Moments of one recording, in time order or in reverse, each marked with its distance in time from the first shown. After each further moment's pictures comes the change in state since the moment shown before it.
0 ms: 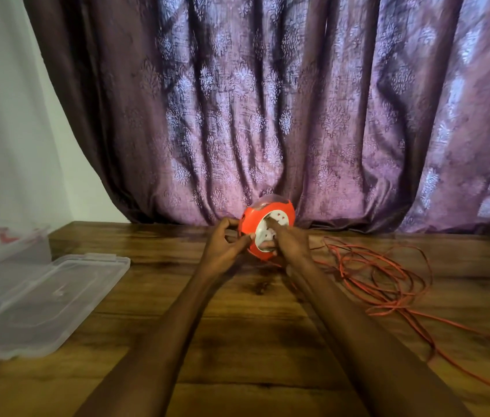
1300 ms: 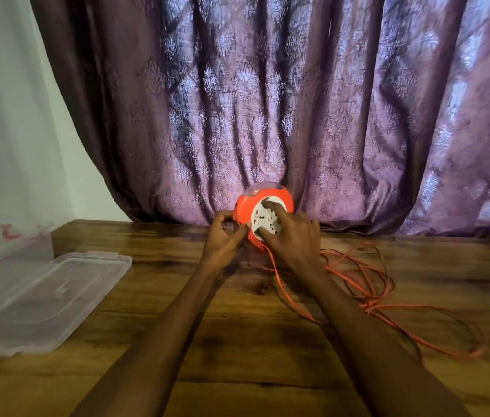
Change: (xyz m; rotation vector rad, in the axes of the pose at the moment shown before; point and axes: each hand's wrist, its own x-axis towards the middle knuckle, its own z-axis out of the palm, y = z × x) left_hand 0.009 0.011 0.001 -0.110 0.100 0.009; right_hand -0.011 -0.013 -0.014 -1.097 0.246 -0.886
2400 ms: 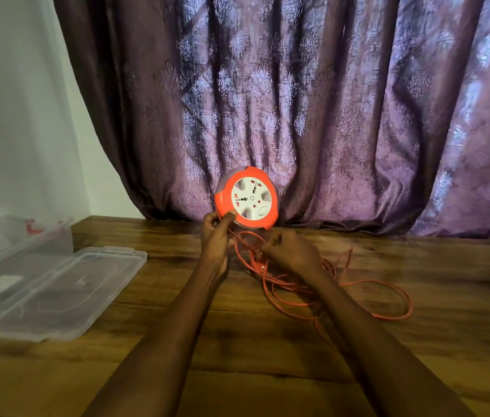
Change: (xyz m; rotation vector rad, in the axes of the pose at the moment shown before) left_hand 0.011 -0.006 -0.026 -0.483 0.219 -0.229; right_hand -0.015 -0.015 0.006 0.307 -0.439 0.172
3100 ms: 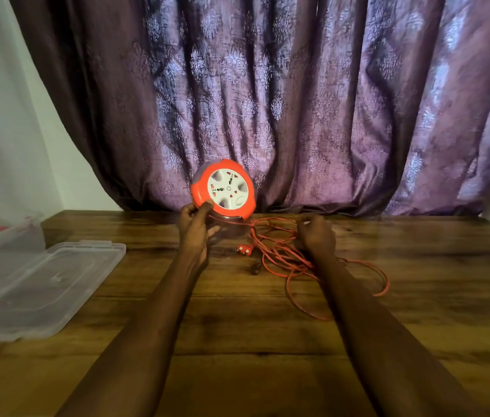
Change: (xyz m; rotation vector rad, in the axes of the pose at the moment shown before) left_hand -0.001 -0.002 -0.003 0.050 0.010 -0.029; right_hand 0.014 0.086 -0.022 0.032 0.260 0.400
